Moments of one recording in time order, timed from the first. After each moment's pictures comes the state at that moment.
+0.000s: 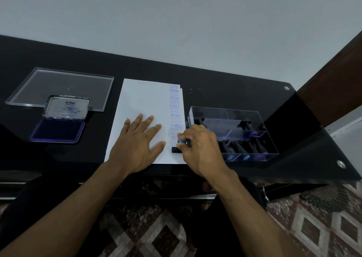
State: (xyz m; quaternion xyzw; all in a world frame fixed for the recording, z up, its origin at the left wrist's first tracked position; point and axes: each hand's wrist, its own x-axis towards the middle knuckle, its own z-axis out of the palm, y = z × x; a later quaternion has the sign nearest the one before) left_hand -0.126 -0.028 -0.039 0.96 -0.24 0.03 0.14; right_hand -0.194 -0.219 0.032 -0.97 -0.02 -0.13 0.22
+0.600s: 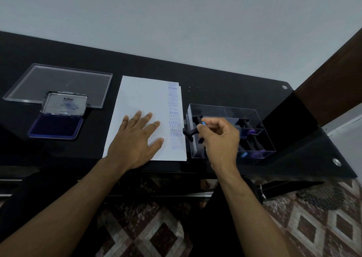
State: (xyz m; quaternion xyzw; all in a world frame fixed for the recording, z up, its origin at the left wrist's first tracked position) left_hand -0.126 -0.027 -0.037 0.96 -0.25 0.03 0.15; right_hand -0.202 -0.241 0.039 -0.77 0.20 -0.24 0.55
